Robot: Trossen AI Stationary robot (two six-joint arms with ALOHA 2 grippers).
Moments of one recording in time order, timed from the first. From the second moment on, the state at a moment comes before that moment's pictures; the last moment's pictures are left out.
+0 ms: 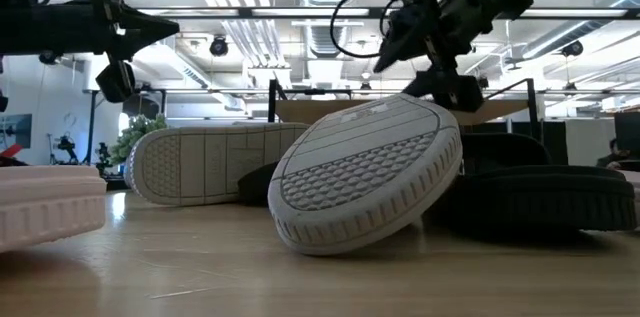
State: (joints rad) left arm 0.05 0.25 0.01 0.43 -0.33 -0.81; right arm -0.05 1.43 0.85 -0.16 -0.23 0.99
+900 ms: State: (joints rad) left arm 0.05 0.32 0.01 0.43 -0.27 -0.80; right arm -0.05 1.43 0.84 -0.20 -0.29 0.97
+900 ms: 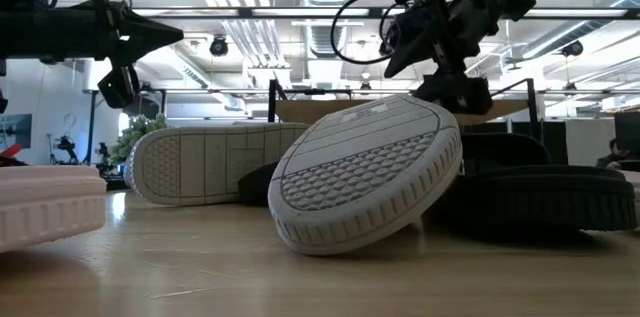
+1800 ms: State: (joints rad) left arm 0.05 0.32 0.01 0.43 -0.27 -0.80; right arm -0.04 1.56 0.89 -0.14 -0.30 0.92
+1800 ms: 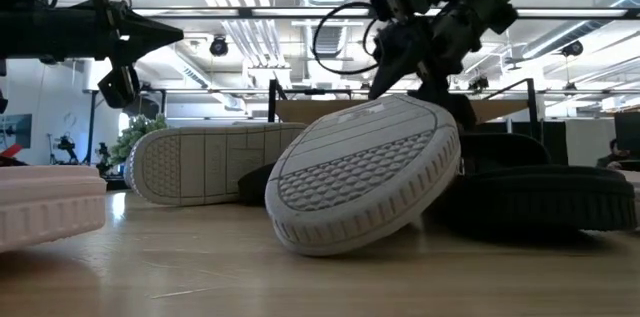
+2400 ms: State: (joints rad) left arm 0.05 0.32 0.01 0.44 -0.27 -0.80; right arm -0.04 1.60 0.99 -0.26 -0.35 0.85
